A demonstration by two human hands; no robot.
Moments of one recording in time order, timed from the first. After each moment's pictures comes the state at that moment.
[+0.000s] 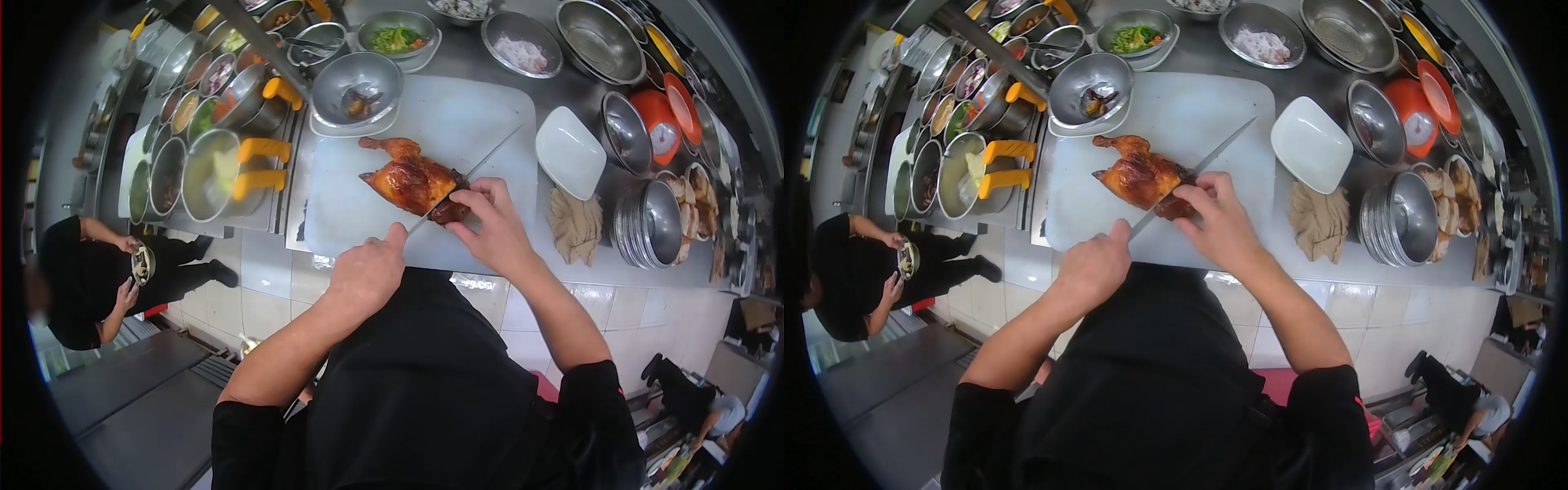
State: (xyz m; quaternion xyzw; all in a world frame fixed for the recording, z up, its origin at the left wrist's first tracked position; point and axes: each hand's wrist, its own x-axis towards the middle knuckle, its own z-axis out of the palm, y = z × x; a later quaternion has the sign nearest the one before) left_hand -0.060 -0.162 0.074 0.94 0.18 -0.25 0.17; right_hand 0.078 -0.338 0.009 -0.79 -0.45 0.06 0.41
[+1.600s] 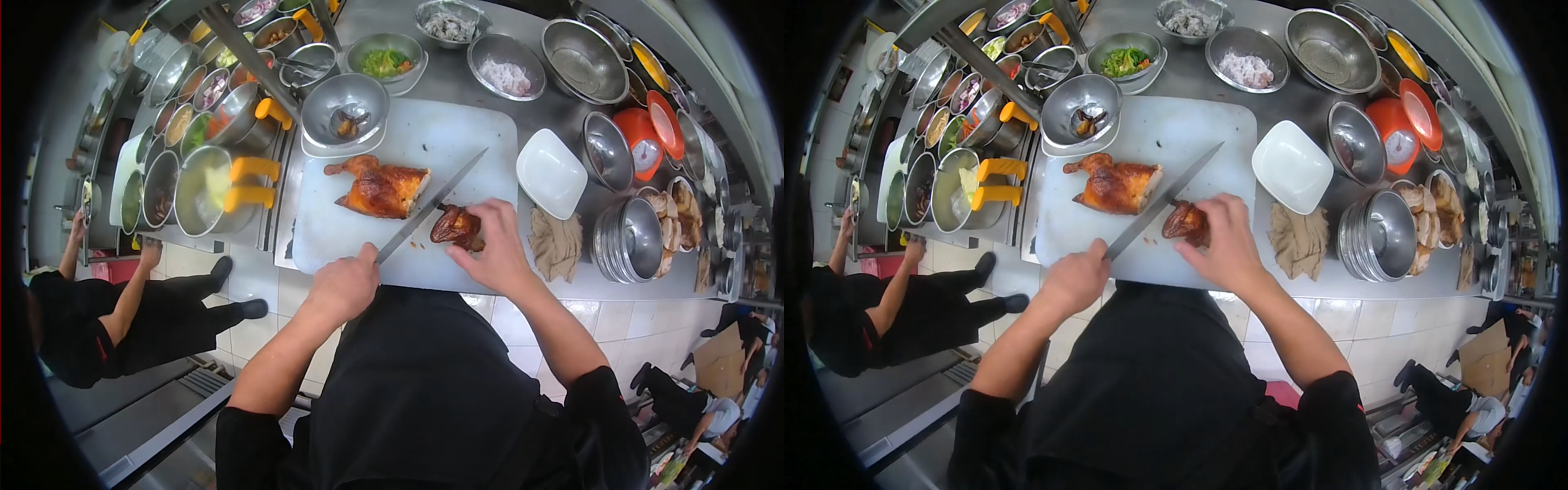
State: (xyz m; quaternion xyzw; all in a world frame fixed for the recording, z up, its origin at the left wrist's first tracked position) left_hand -0.066 -0.144 0.063 0.93 0.18 -0.23 0.22; right_hand 0.087 -0.358 0.020 -0.82 -0.41 0.00 0.40
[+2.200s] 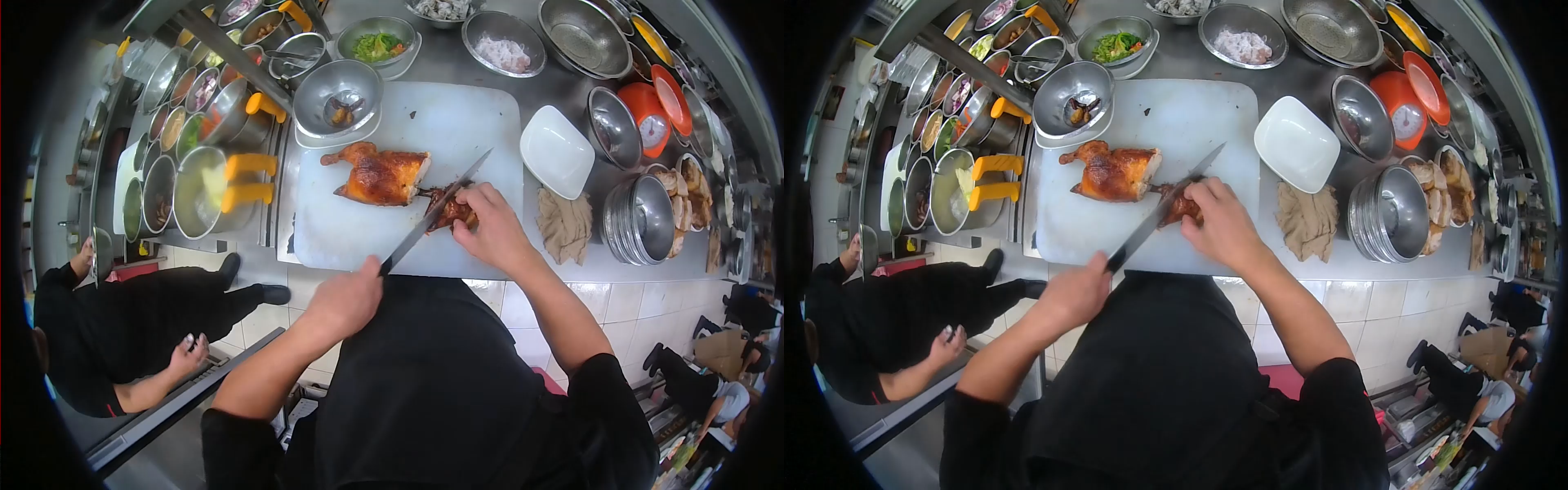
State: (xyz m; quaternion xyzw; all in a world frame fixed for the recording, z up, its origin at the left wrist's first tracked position) left_hand -0.082 -0.152 0.082 0.91 0.16 -0.31 0.24; right_hand 0.094 -0.348 0.011 -0.80 -0.42 0.10 0.41
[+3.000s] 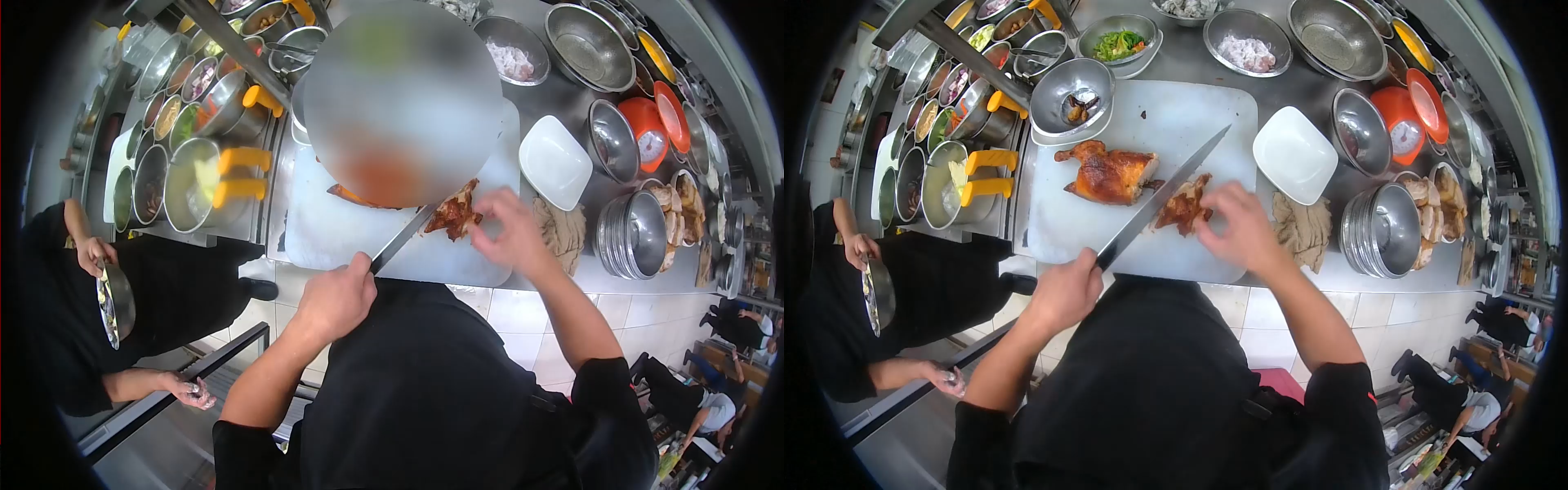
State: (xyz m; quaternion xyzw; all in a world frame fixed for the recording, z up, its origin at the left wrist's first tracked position) left_hand -0.083 -0.151 0.078 0.92 0.19 -0.23 0.27; right_hand 0.117 -0.366 0.032 -0.84 -0.41 0.07 0.36
